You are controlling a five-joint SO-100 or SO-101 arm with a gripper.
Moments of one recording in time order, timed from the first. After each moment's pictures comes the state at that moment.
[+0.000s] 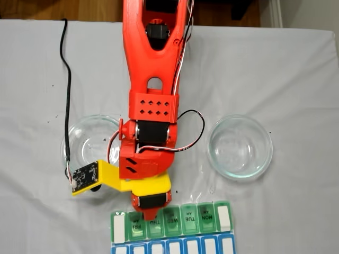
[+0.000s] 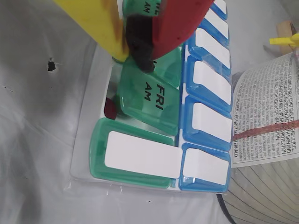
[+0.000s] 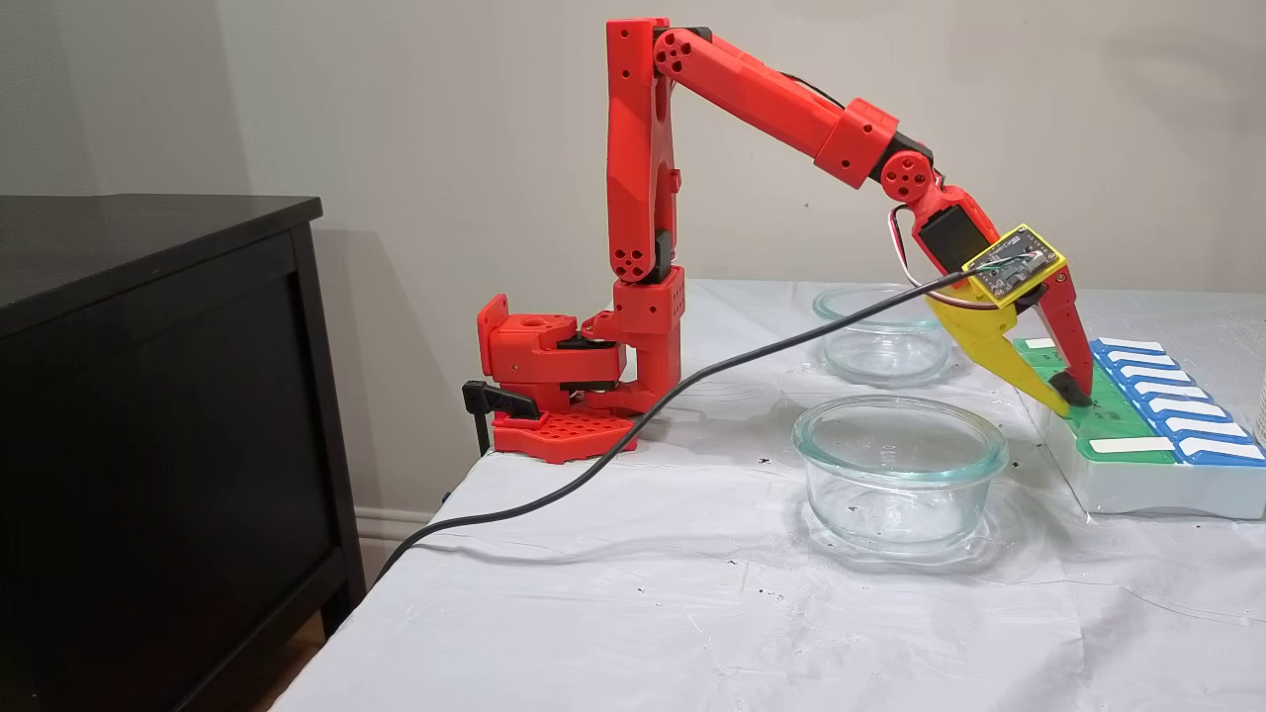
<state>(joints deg) 4.0 110.0 122.9 17.1 -15.4</state>
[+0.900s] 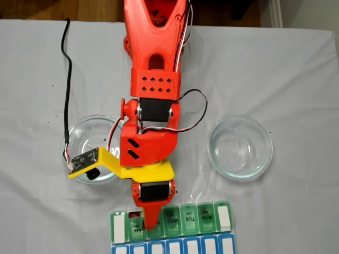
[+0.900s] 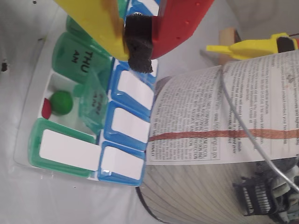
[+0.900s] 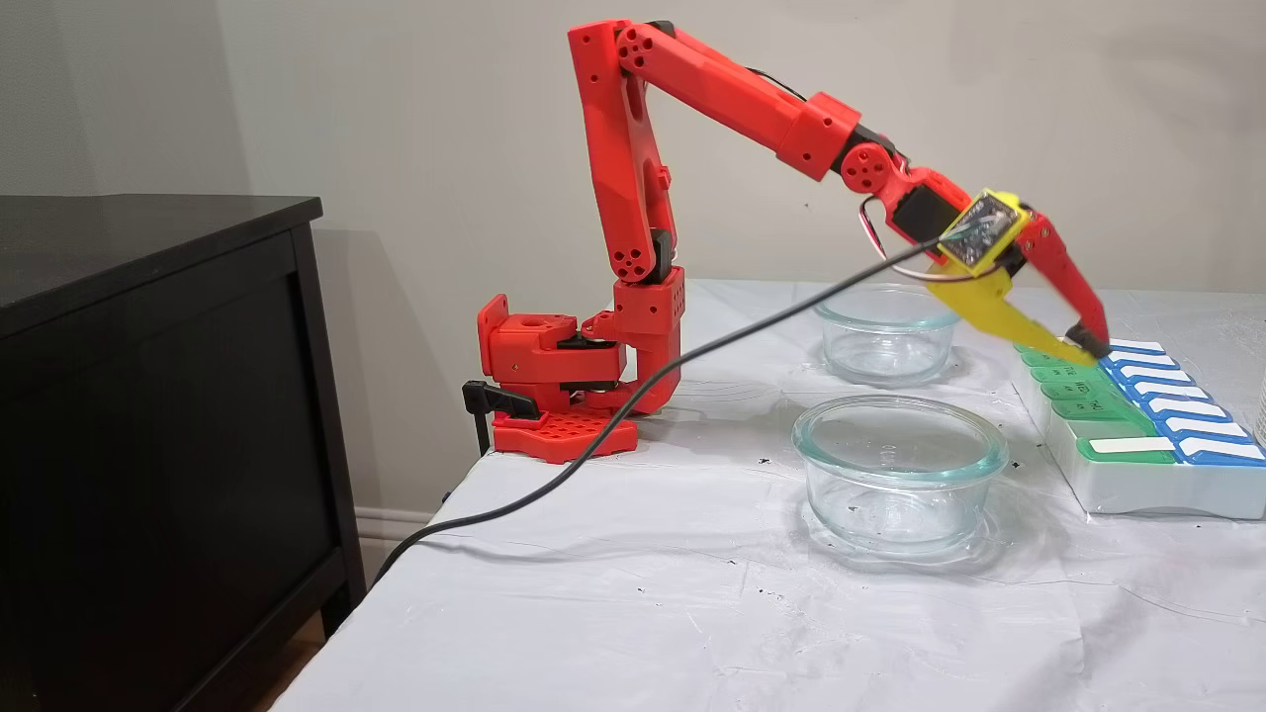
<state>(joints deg) 2.7 121.9 132.8 3.2 -14.1</state>
